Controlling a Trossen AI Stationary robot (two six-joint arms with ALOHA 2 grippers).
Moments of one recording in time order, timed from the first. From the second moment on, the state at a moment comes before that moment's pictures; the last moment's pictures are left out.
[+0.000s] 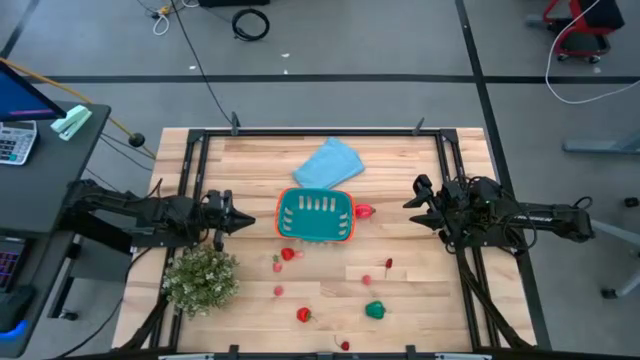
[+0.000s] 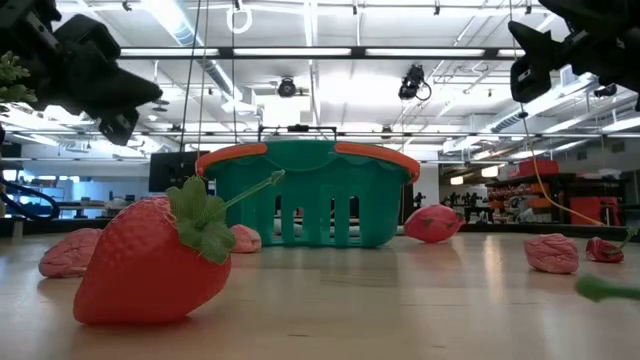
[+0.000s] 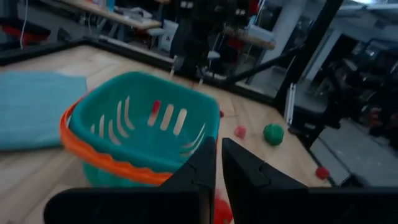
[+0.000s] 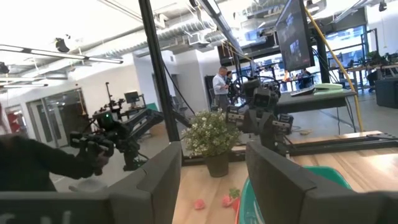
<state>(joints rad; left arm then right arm) -0.19 0.26 0.01 0.21 -0.20 -0.37 -0.19 0.22 0.04 0.46 -0.43 0.34</state>
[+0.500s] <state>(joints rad) -0.19 0.26 0.01 0.26 -0.20 -0.39 -0.19 0.22 0.04 0.53 -0.39 0.36</state>
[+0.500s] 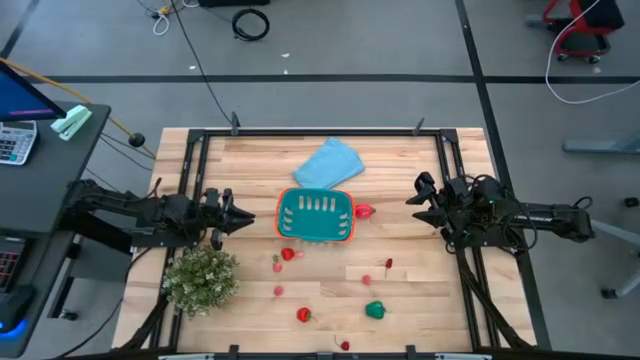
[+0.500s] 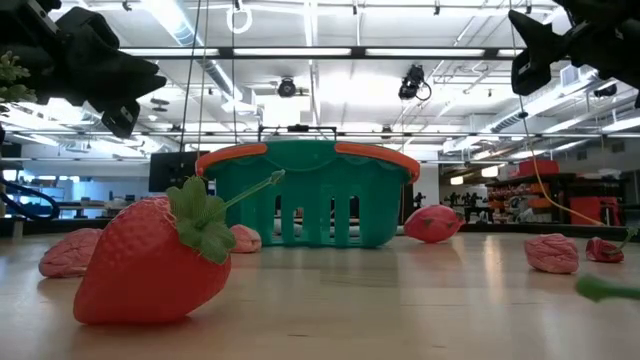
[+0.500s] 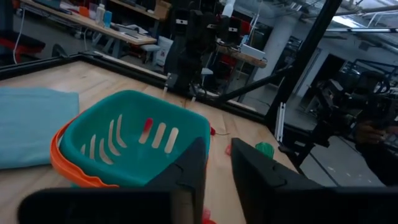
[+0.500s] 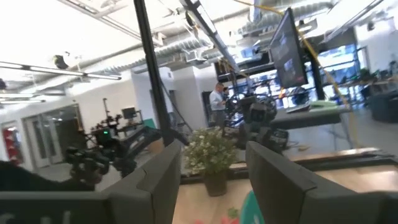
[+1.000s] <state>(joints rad) -0.19 0.26 0.01 0.27 -0.20 -0.44 -0.19 0.22 0.04 0.59 -0.42 0.62</state>
